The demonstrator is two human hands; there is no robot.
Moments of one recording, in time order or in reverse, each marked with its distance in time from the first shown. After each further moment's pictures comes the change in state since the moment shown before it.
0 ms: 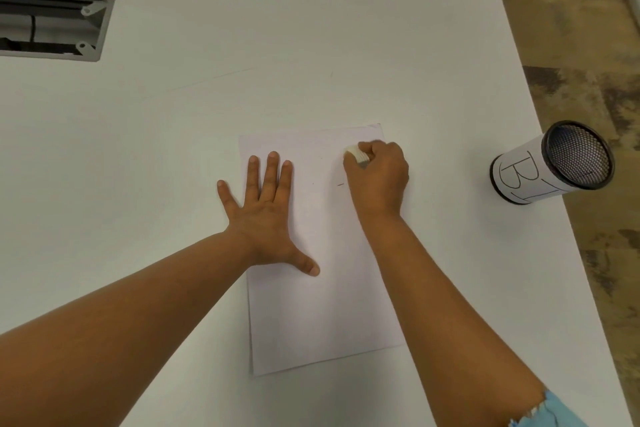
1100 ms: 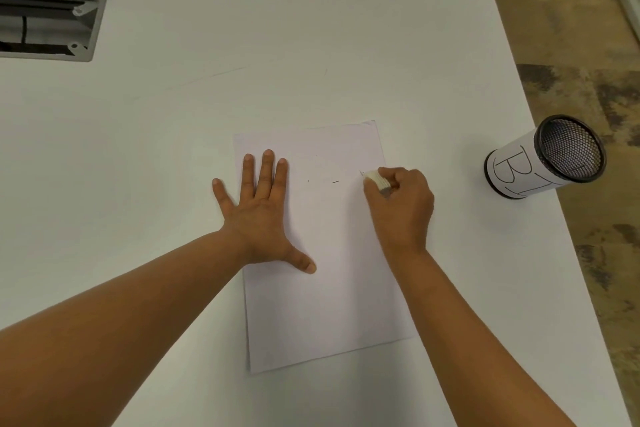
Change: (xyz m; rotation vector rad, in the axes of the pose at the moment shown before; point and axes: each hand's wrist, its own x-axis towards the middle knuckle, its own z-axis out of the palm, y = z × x) left_hand 0.003 -0.002 0.005 -0.021 0.051 0.014; right_hand -0.028 0.034 -0.034 0.071 0.039 0.029
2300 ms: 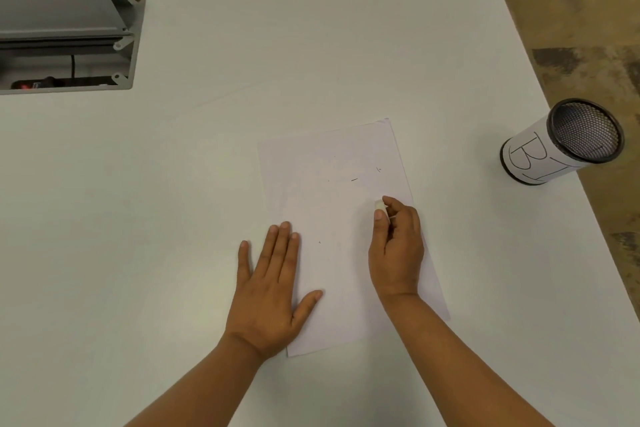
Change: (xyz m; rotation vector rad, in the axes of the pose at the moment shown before) left_hand -0.080 -0.019 0.084 0.113 0.448 0.135; right_hand -0.071 0.016 0.022 0.169 0.072 -0.086
